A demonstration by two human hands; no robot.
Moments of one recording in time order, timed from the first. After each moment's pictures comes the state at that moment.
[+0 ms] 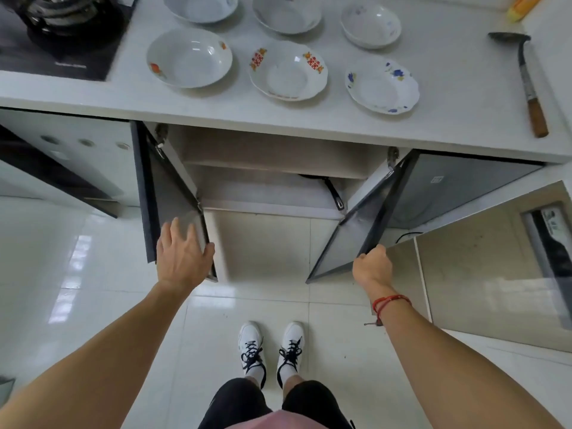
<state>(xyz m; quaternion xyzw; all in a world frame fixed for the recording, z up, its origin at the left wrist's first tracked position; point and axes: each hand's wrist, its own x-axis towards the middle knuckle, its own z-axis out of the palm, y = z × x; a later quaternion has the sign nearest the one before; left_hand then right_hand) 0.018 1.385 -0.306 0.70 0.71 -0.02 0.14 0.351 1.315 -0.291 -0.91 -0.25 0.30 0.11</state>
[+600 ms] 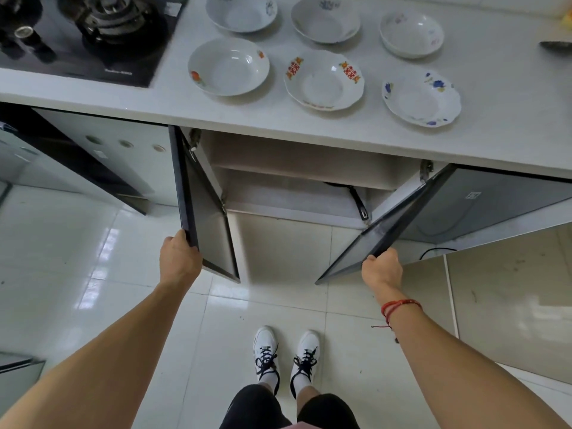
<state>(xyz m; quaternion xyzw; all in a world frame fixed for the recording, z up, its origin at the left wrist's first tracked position) -0.034 1.405 -0.303 0.51 0.81 0.08 0.26 0.315 1.350 -0.296 -0.90 -0.24 0.33 0.17</state>
